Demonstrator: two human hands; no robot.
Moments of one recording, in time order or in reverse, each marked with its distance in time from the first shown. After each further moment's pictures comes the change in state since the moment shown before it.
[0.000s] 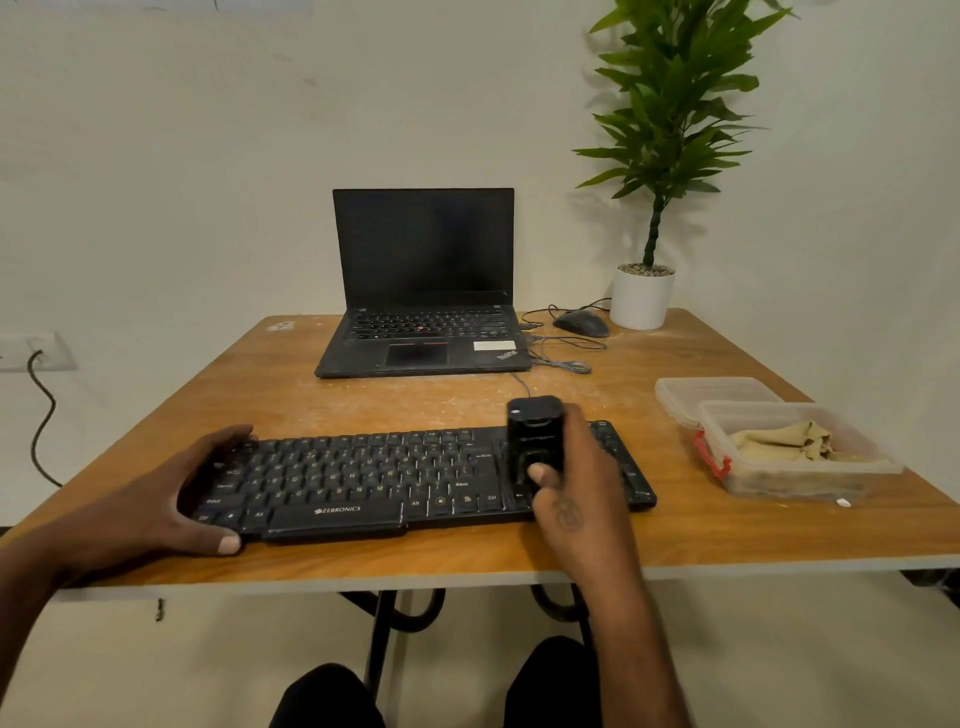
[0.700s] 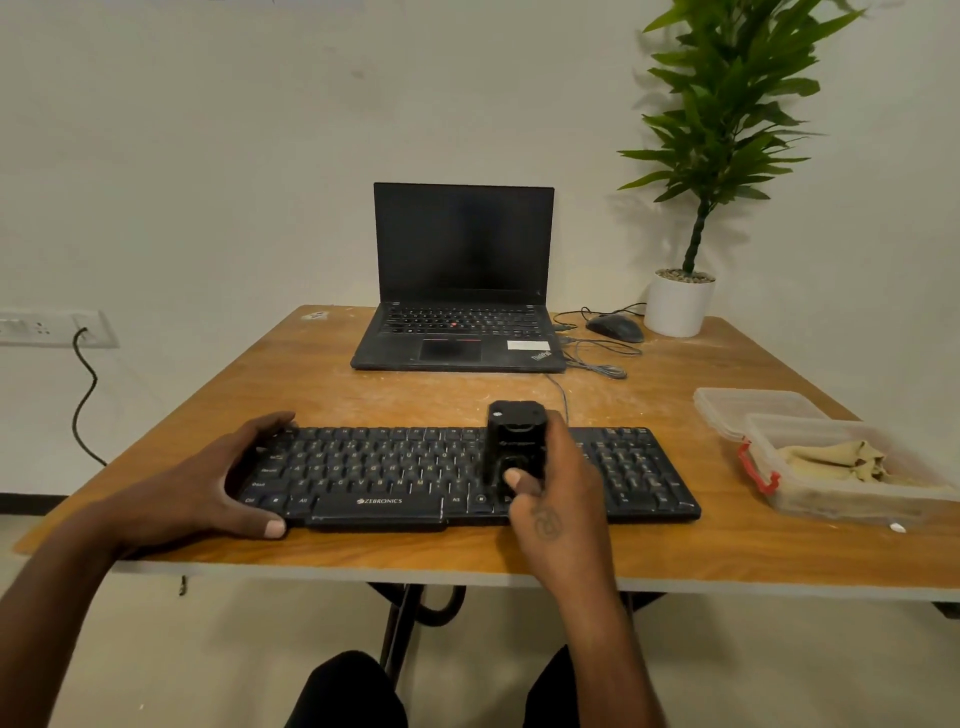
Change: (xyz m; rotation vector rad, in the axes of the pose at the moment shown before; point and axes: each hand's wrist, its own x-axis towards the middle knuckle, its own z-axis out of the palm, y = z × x) left_hand -0.005 0.012 0.001 0.062 -0.037 -0.016; right_hand -0.011 -0.029 0.044 0.110 -0.029 -0.033
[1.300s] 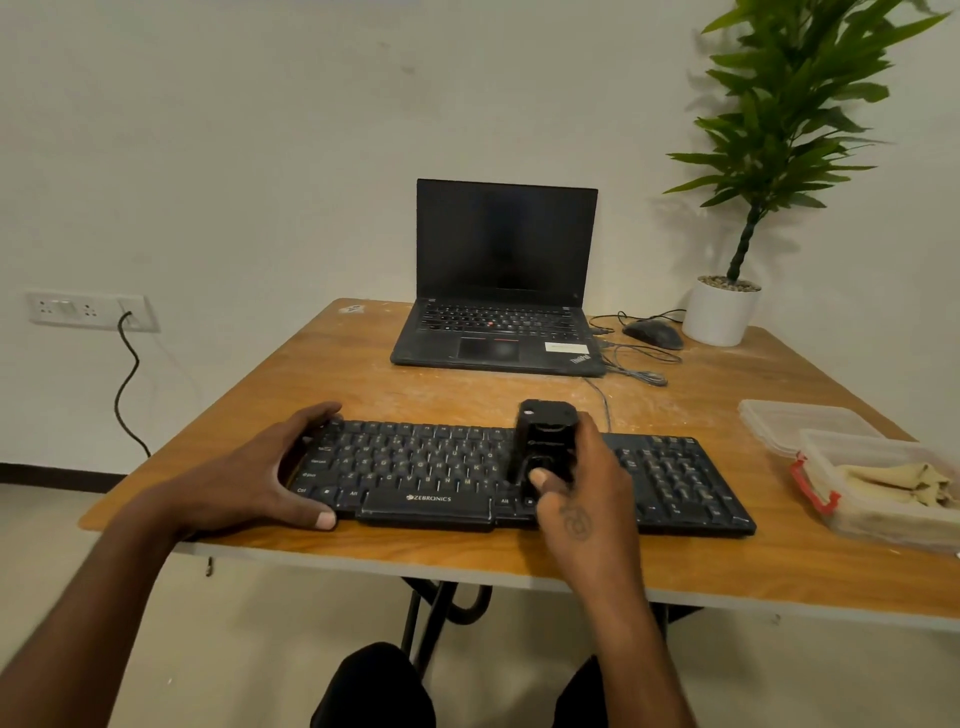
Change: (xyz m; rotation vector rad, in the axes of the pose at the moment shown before) left_hand -0.004 0.005 0.001 0.019 0.008 0.025; right_hand 0.001 -0.009 0.022 0.015 0.007 0.026
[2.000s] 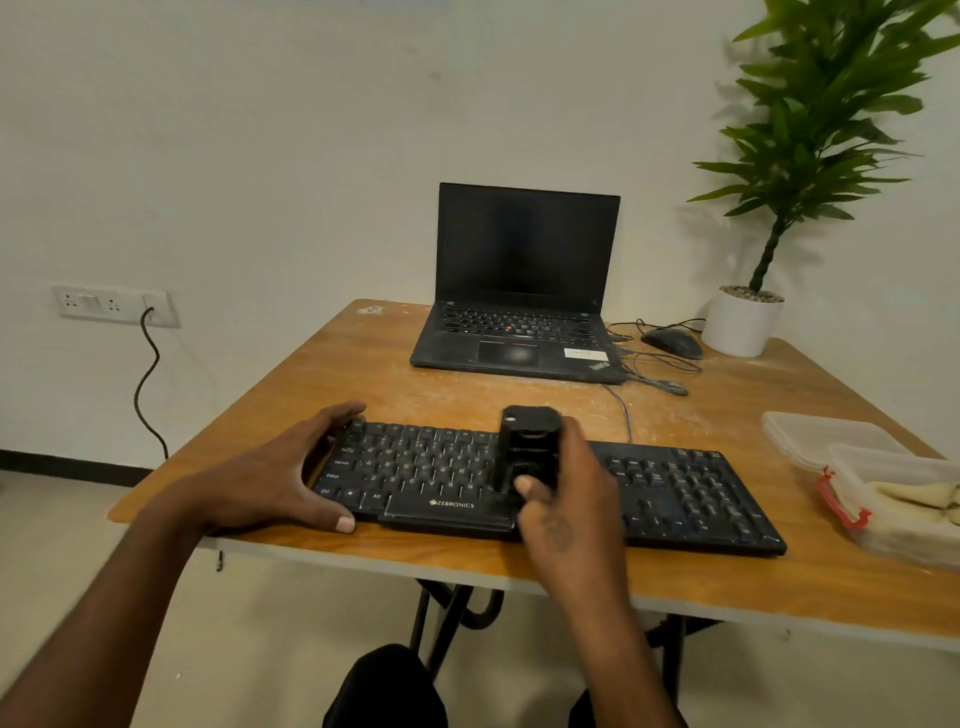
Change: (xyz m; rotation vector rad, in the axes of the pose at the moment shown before) left_hand -0.002 -0.006 -0.003 -0.002 -0.023 0.017; right_hand -0.005 -0.017 0.025 -0.051 -0.065 -0.032
